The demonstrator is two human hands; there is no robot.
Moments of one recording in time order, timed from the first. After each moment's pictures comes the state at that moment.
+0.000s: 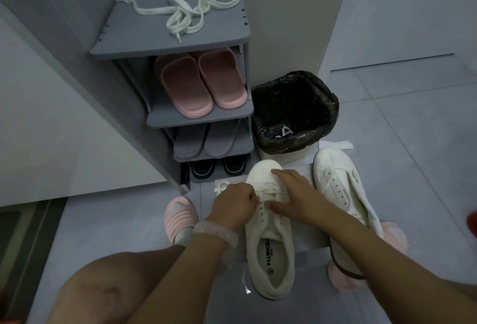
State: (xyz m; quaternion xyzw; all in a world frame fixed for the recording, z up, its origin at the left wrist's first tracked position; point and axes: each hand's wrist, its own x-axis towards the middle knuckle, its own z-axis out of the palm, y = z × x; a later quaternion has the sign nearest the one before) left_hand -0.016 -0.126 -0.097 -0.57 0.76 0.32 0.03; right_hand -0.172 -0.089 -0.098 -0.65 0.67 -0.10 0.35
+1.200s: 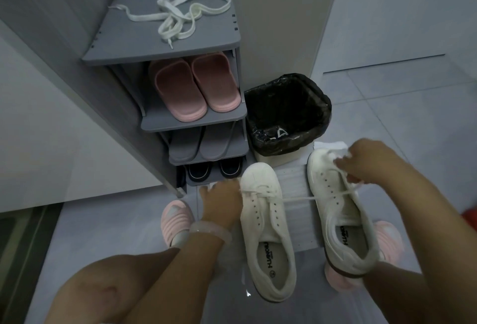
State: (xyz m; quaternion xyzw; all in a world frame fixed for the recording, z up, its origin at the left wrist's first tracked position) left_hand -0.018 -0.129 -0.092 -0.62 0.76 0.18 0.07; right_hand -0.258 -0.102 -0.014 -0.44 0.86 0.04 0.24
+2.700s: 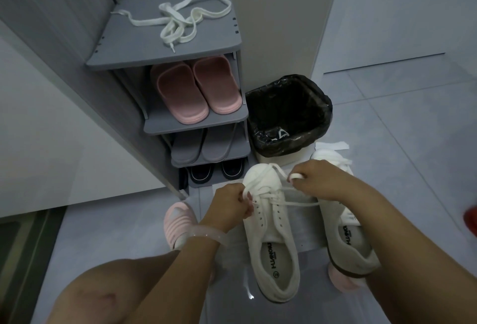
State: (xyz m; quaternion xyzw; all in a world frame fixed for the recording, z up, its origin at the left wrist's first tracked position) left_hand -0.011 -0.127 -0.092 -0.58 0.63 0.51 -0.10; right_hand -0.199 -0.101 -0.027 -0.60 0.71 -0.01 0.36
